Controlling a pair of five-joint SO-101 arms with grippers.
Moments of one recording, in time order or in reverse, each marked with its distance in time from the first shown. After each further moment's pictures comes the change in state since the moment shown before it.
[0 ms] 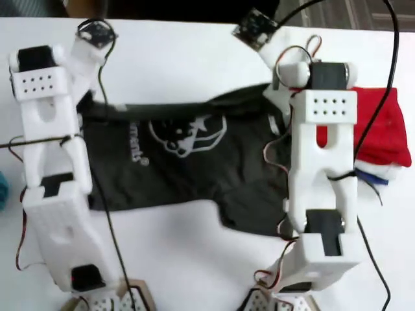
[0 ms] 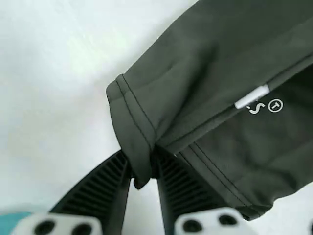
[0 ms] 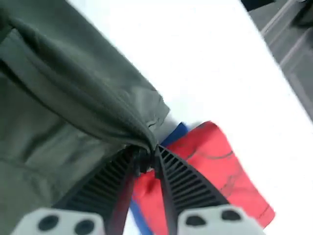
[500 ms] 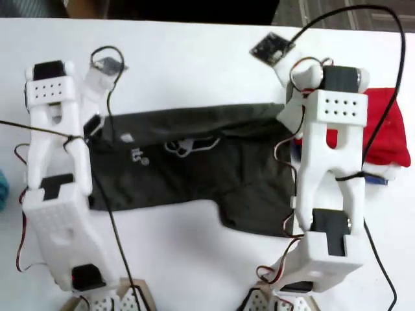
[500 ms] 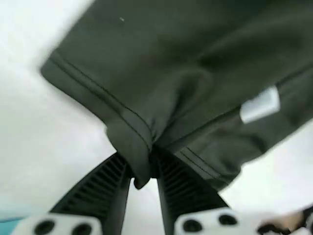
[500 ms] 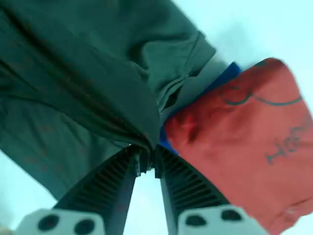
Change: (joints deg) left arm 0.0 -3.1 19.3 0.1 -2.1; right arm 5.0 -0.2 7.9 9.2 0.0
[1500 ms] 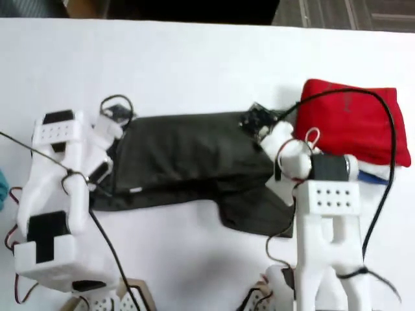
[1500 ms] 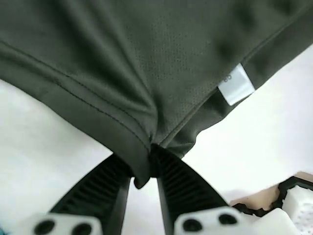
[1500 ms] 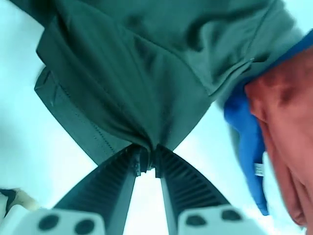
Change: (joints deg) left arm -0.1 -24.4 47.6 -18.0 -0.4; right arm -3.4 -44.7 53.1 -13.4 0.0
